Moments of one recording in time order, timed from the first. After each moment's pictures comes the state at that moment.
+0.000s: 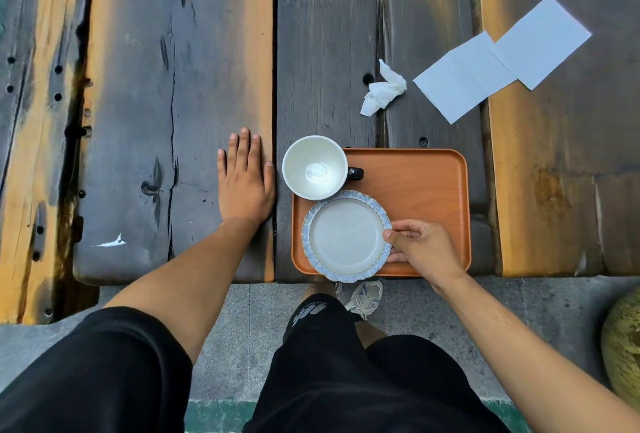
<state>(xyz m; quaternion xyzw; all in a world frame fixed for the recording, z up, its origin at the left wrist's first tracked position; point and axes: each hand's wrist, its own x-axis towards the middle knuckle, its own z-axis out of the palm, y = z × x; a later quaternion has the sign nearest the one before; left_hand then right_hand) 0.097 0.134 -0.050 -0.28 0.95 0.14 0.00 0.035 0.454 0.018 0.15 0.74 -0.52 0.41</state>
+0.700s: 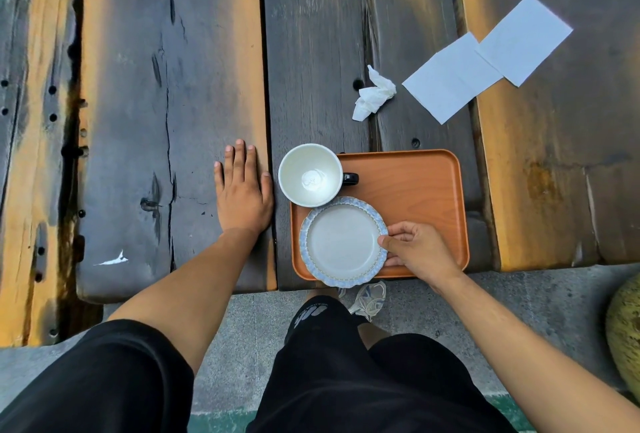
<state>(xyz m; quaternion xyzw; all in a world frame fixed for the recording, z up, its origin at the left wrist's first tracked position) 0.097 0.135 -0.045 -0.28 0.95 0.14 0.01 0.037 0.453 0.013 0.14 0.74 -0.49 0.43</state>
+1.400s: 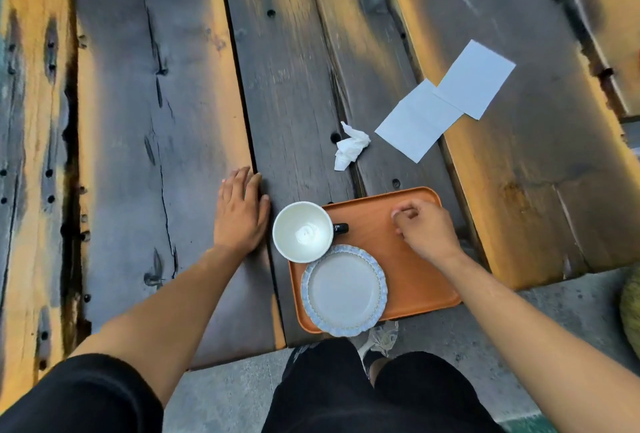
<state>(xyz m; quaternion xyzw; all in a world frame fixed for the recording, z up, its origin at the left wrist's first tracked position) 0.027 0.096 -0.016 -0.11 0.98 0.15 0.01 -0.048 0.431 0.045 0.08 0.89 -0.38 0.25</state>
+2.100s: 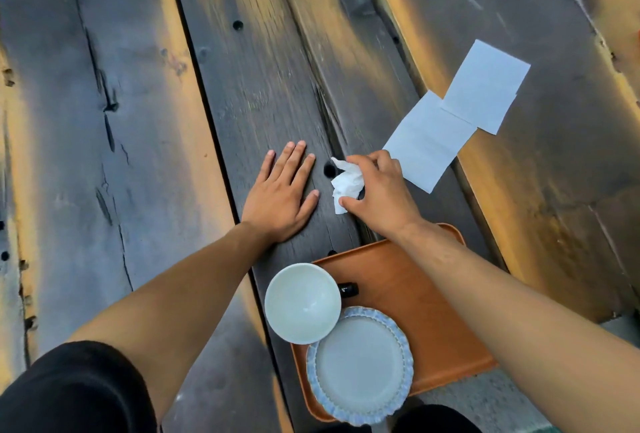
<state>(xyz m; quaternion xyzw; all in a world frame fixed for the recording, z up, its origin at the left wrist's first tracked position) -0.120 0.124 -0.046 0.11 0.99 0.07 0.05 -0.156 0.337 0.004 -0.09 0.94 -0.27 0.18</state>
